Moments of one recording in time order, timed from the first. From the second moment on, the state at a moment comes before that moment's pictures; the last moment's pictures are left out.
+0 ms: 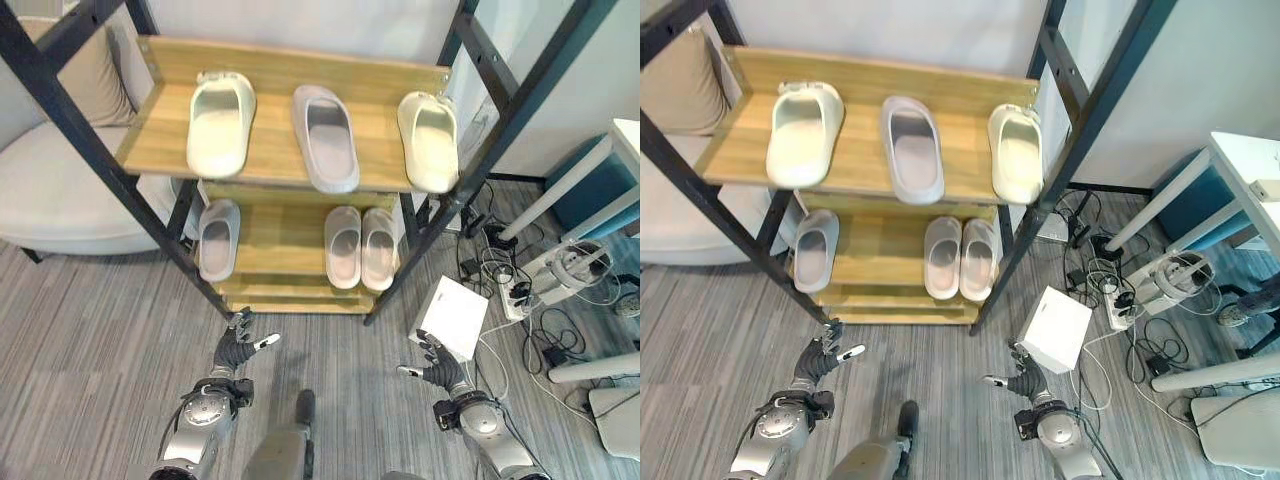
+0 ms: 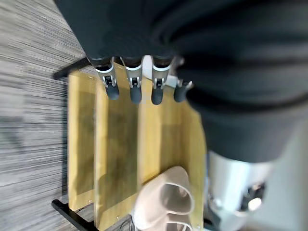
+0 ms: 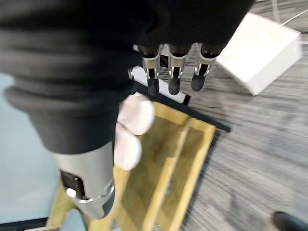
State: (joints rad) left arm 0.04 0.37 -0.24 0.40 -0.34 -0.16 0.15; right arm 0.03 -0.28 0.30 0.43 0.10 -0.10 -0.10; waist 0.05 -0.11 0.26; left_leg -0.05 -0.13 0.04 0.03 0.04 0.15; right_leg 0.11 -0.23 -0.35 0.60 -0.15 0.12
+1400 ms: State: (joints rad) left arm 0.12 0.38 -0.35 0.32 -0.33 -0.16 0.07; right arm 0.05 -0.30 0.33 0.45 0.06 -0.08 -0.08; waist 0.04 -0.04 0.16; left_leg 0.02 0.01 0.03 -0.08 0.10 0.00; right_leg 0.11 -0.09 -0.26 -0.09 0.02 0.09
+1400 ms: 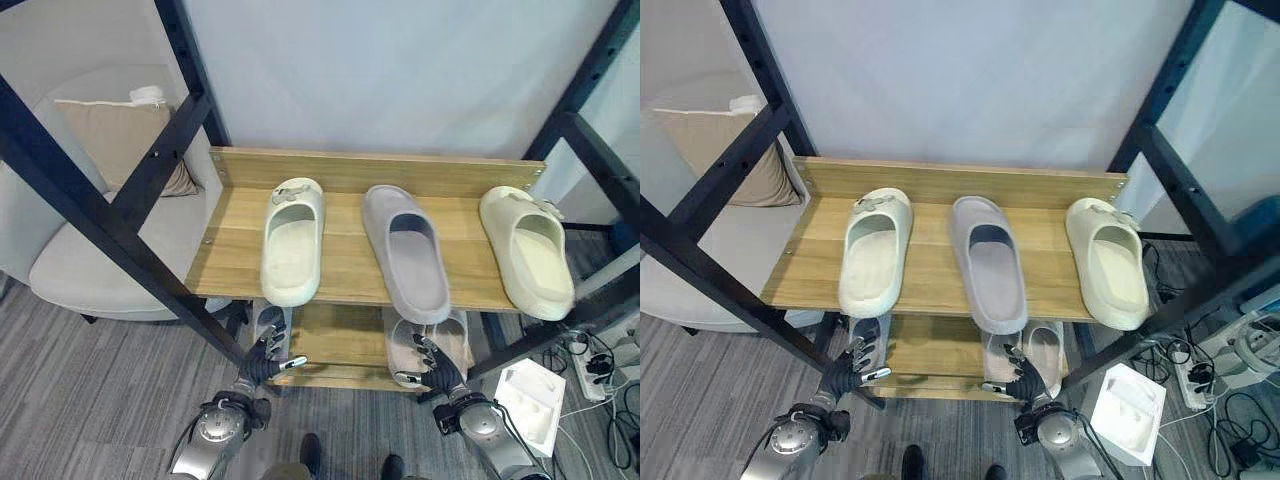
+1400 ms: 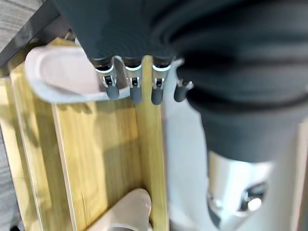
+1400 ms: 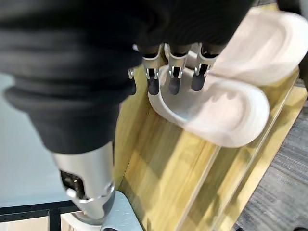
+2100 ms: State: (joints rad) left arm 0.08 0.31 -0.38 0.32 -0.32 -0.16 0.09; right arm 0.15 -0.43 0.30 0.10 -0.12 -0.10 -0.10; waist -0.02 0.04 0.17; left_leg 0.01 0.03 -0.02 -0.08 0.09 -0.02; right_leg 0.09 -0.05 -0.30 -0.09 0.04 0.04
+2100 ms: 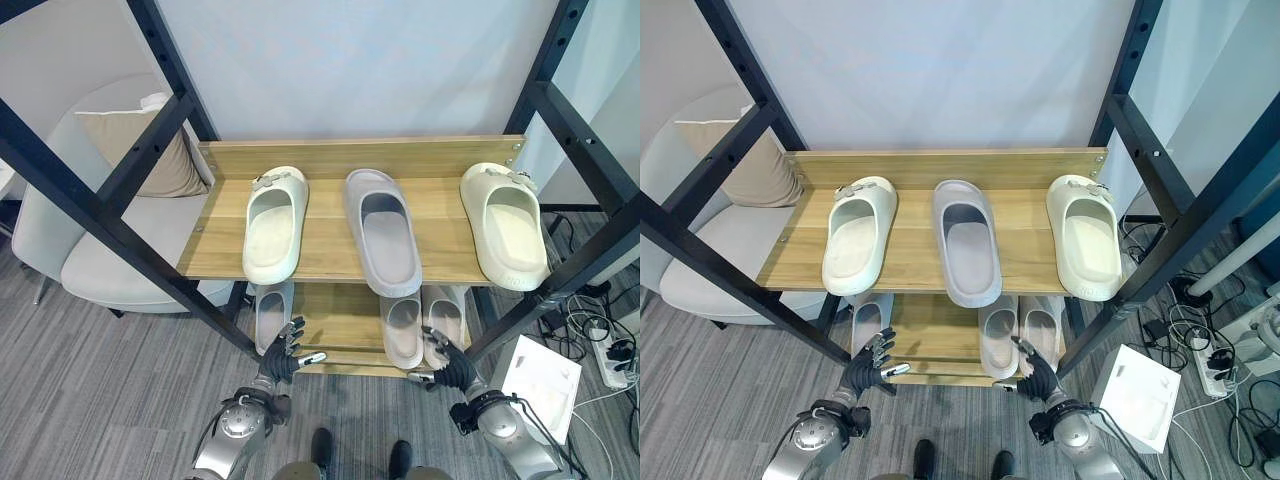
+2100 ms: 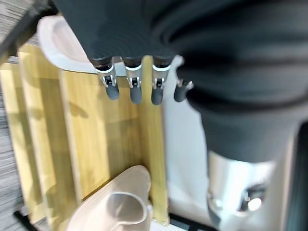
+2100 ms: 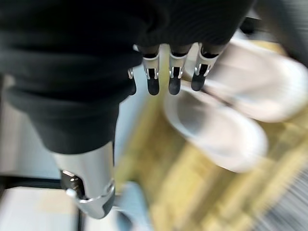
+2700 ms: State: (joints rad) left arm 0.19 0.36 -0.48 0.28 -0.25 -0.20 0.21; right arm 0.14 -0.68 0.26 -0.44 -0.71 -0.22 -0.57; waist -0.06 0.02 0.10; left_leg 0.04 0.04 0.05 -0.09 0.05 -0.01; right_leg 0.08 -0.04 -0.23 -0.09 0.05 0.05
